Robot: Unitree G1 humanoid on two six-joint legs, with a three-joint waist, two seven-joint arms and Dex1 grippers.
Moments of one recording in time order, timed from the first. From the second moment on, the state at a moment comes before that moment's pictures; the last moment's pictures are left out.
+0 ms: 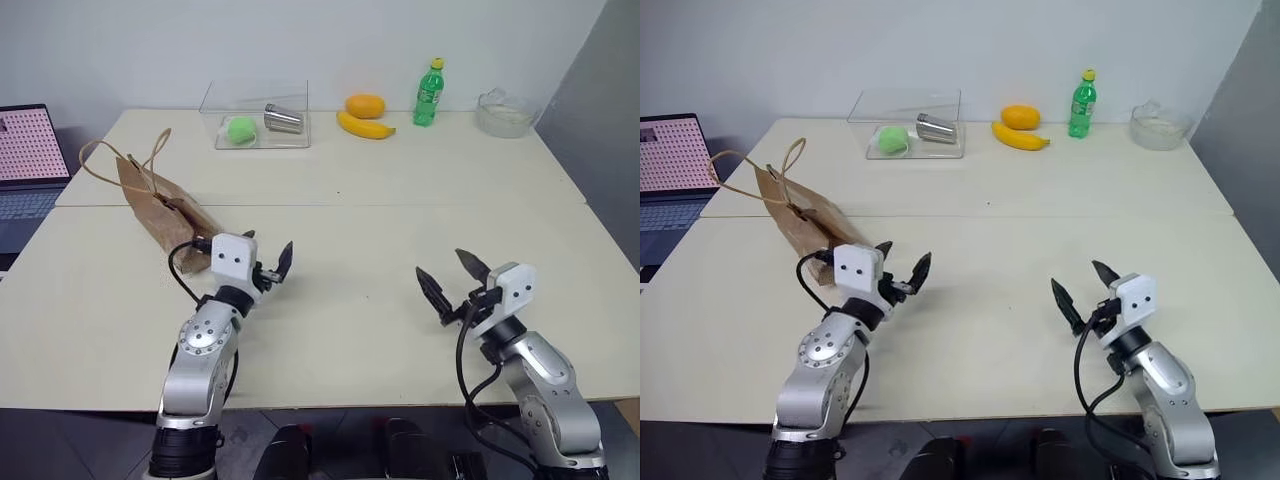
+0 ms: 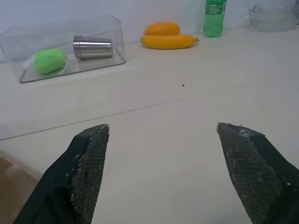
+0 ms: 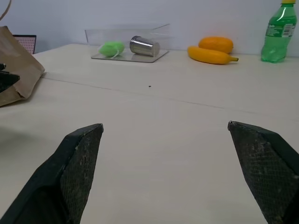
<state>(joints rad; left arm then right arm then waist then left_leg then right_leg) -0.13 0.22 0.06 -0.32 -0.11 0.33 -0.25 0.07 -0.29 -0.06 -0.39 0.33 0.17 0.44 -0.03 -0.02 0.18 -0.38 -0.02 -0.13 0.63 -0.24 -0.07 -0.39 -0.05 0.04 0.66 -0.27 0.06</state>
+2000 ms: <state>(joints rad) -0.91 0.29 0.48 0.22 -0.14 0.89 0.30 -0.46 -0.69 -0.05 -0.51 0.85 0.73 0.80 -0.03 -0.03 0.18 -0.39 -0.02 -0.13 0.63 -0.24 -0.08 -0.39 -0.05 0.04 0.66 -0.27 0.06</state>
